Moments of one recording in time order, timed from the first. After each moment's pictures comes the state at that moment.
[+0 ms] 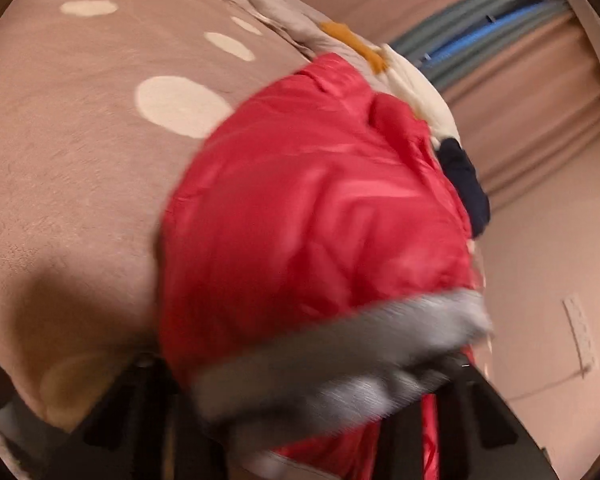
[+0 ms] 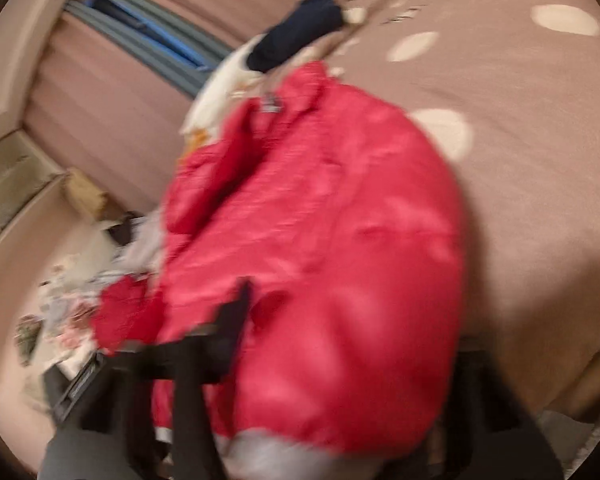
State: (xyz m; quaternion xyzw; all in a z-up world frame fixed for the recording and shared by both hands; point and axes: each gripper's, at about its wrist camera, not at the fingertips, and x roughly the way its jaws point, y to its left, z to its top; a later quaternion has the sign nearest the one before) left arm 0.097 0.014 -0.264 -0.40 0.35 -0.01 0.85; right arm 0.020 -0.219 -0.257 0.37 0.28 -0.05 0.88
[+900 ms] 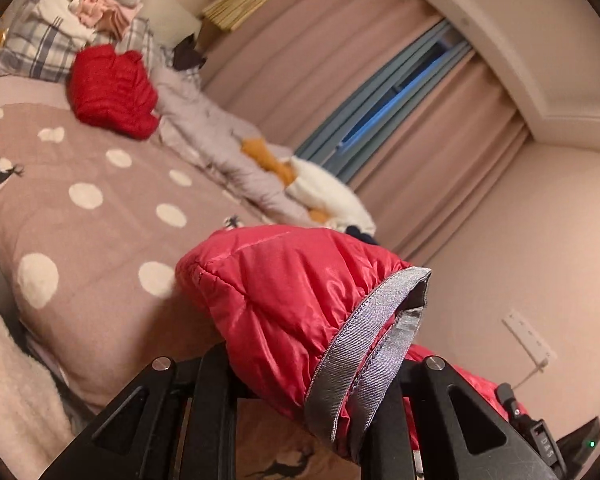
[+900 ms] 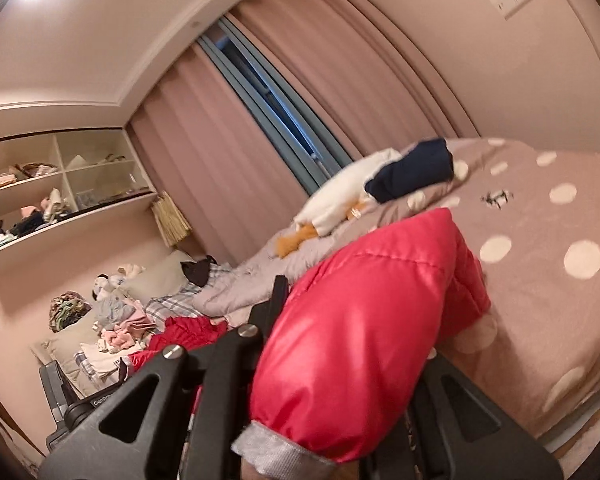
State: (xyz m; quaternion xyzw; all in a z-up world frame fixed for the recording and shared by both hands) left arm -0.060 0.029 -0.090 -0.36 0.15 -0.06 0.92; right arm -0.093 -0.198 -0.064 0.26 0.06 0.08 0.96
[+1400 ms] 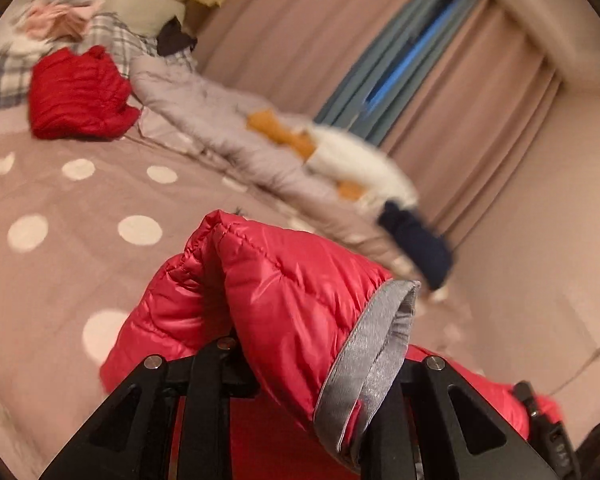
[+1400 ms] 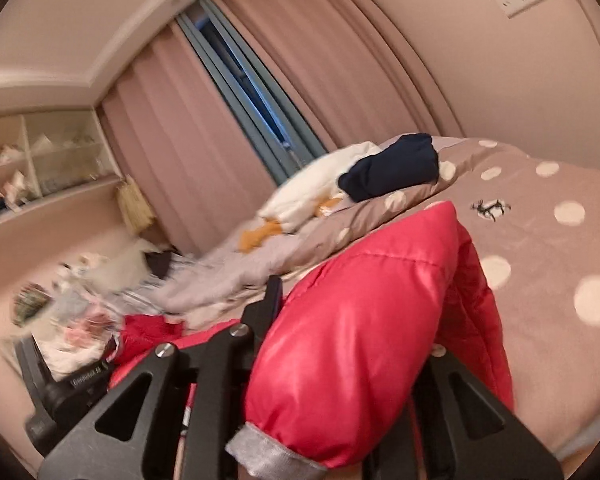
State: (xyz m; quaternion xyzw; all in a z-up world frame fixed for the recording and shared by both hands) left arm 0.137 -0.006 -0.102 -0.28 0.25 -0.01 0.93; right arm 0.059 -0.210 -0.077 0.22 0.14 0.01 0.97
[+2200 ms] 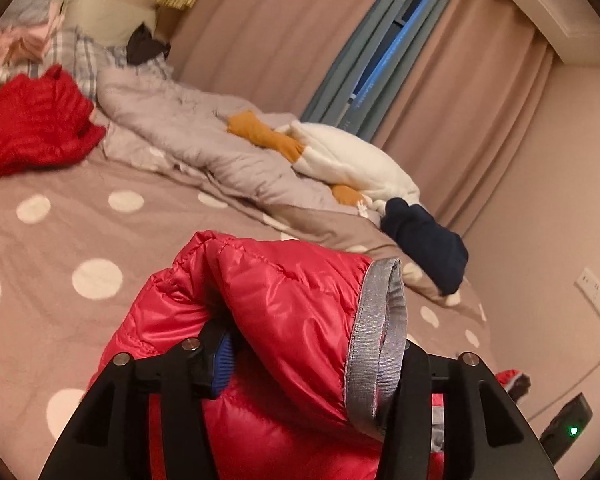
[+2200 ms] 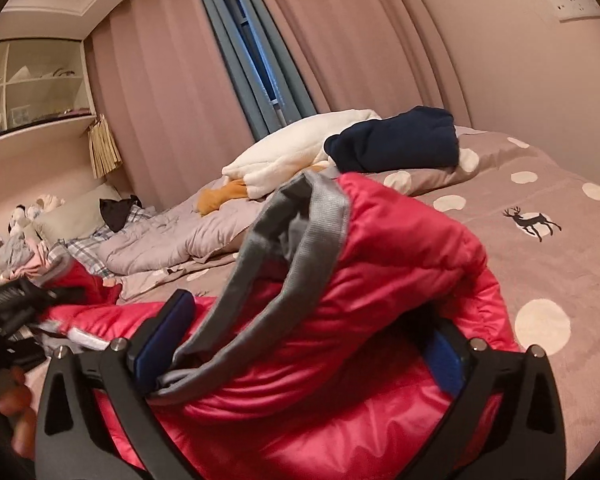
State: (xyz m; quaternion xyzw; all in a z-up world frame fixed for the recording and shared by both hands) left arm 0.205 -0.010 -0.102 -0.23 0.23 -0.02 0.94; right arm 0.194 -0.219 -0.131 0.14 0.18 0.01 0.97
